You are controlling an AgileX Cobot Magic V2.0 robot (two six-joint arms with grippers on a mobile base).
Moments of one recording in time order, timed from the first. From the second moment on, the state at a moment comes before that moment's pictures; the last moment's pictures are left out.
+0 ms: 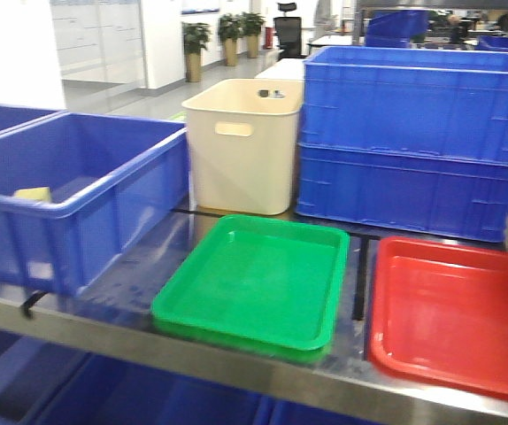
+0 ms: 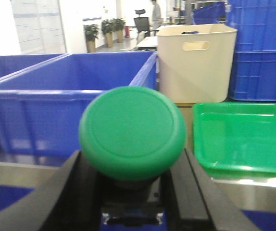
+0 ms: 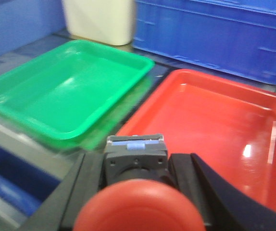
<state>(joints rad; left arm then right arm) -0.15 0.52 -0.54 0.44 0.15 -0.39 0.20 0.75 -0.75 -0.09 0.42 0.05</state>
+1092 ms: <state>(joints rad) -0.15 0.52 -0.54 0.44 0.15 -0.39 0.20 0.75 -0.75 -0.08 0.42 0.05</state>
